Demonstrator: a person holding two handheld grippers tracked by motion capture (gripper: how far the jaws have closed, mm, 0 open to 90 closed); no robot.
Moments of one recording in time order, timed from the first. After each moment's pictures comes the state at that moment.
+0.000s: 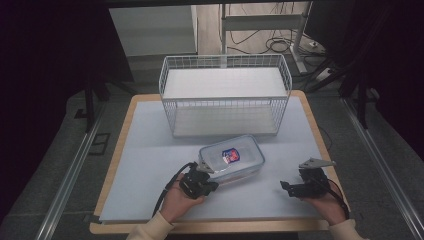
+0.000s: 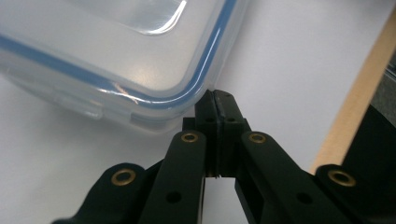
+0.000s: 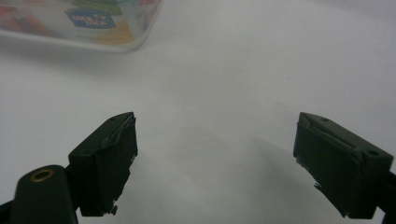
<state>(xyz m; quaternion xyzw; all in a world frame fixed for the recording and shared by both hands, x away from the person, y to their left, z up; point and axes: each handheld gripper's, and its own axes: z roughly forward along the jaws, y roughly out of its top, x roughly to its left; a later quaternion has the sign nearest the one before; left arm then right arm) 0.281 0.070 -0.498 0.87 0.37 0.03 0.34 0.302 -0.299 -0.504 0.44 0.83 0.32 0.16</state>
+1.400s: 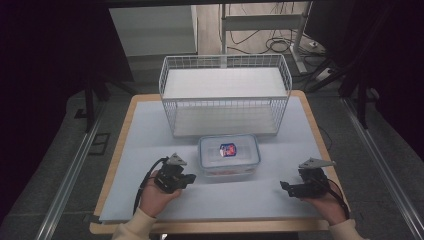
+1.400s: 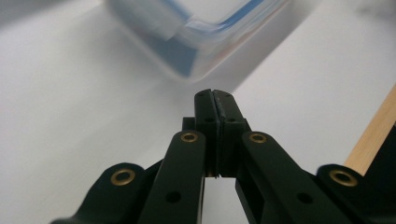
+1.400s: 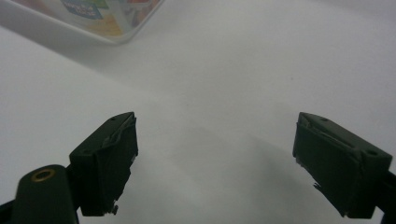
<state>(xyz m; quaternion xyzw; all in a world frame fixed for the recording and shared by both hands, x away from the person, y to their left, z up) 0.279 0.142 -0.491 0.83 0.43 0.06 0.35 0.302 -0.299 -0.504 0.43 0.83 0.32 0.16</state>
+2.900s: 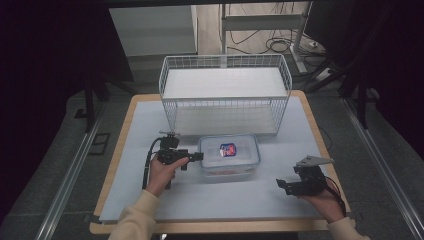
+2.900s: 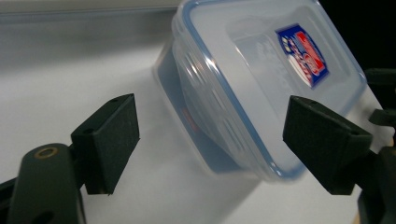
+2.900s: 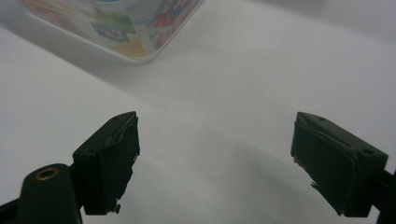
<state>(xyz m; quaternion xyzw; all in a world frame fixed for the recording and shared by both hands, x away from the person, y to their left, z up) 0.362 0.145 -0.497 0.72 0.54 -0.04 0.43 0.305 -0.291 -0.498 0.42 0.83 0.34 0.15</state>
